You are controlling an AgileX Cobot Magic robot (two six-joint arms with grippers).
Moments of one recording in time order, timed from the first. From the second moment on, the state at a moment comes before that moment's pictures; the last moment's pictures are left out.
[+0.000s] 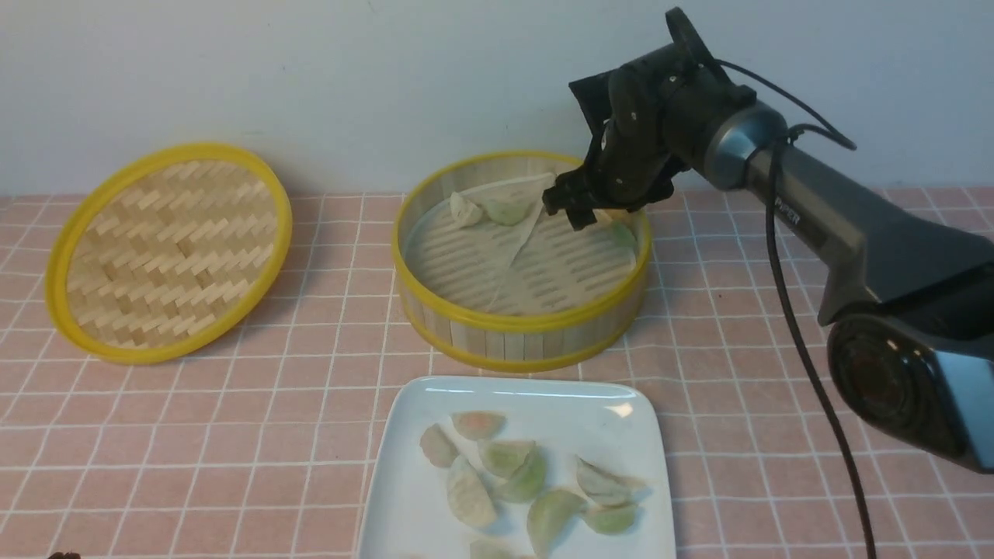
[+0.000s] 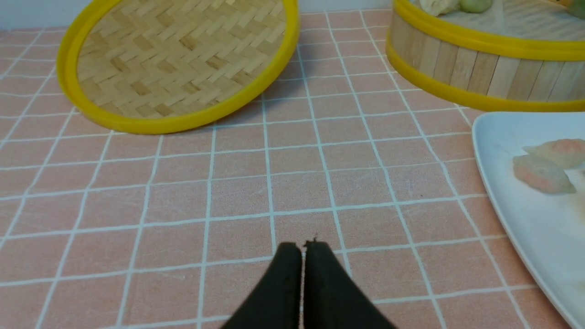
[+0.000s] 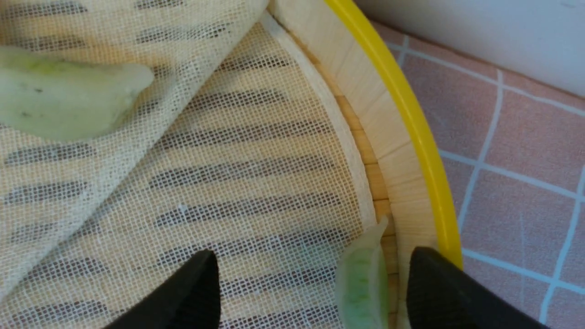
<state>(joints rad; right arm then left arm) 0.42 2.55 -2.45 -0.14 1.11 0.13 -0.09 -0.01 0.03 -0.04 0.38 -0.01</state>
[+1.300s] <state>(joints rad) 0.49 2.53 -2.46 -0.24 1.15 0.12 -0.09 -0.01 0.03 -0.04 0.38 -0.01</state>
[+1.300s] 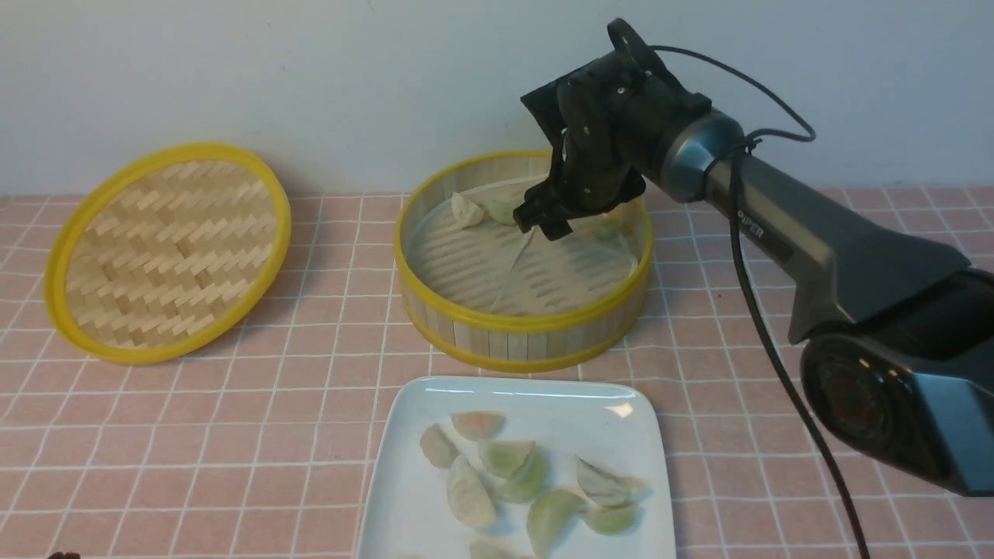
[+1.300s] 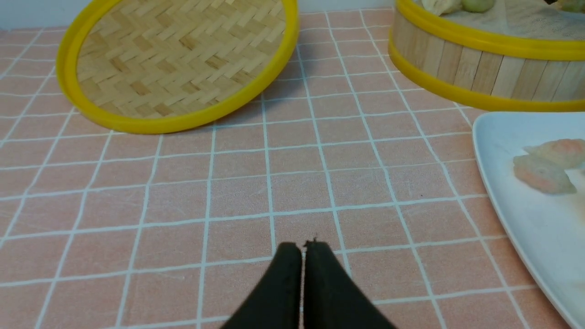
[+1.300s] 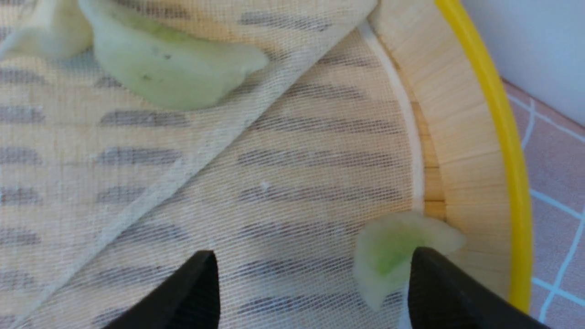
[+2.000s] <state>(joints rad) 0.44 2.60 -2.46 -0.20 1.10 0.16 -0.09 -0.01 0.03 -0.04 0.38 -0.01</state>
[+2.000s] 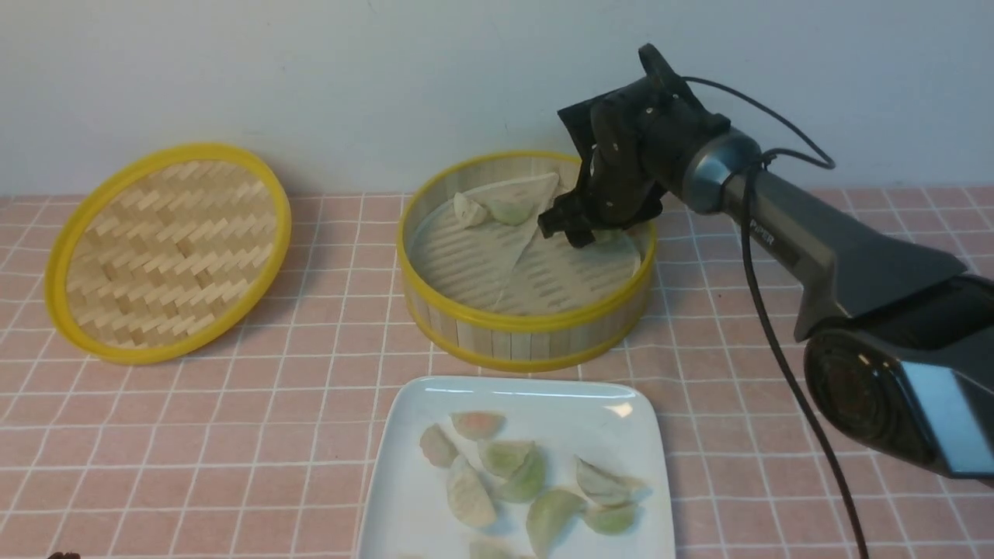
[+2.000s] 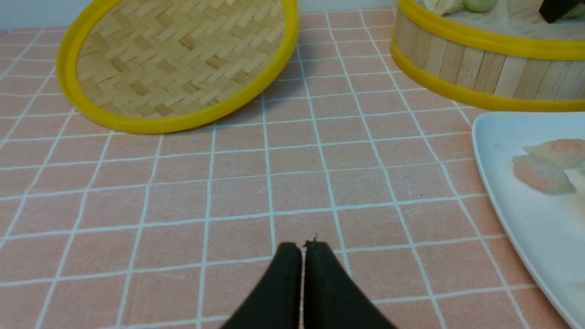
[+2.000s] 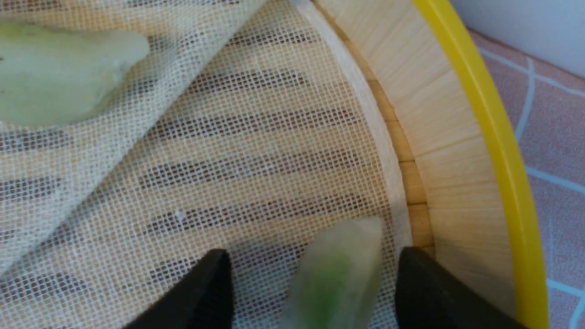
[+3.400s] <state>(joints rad) 0.69 2.03 -1.59 0.05 1.16 0.11 -0.09 -0.01 0.03 -0.04 0.38 -0.01</state>
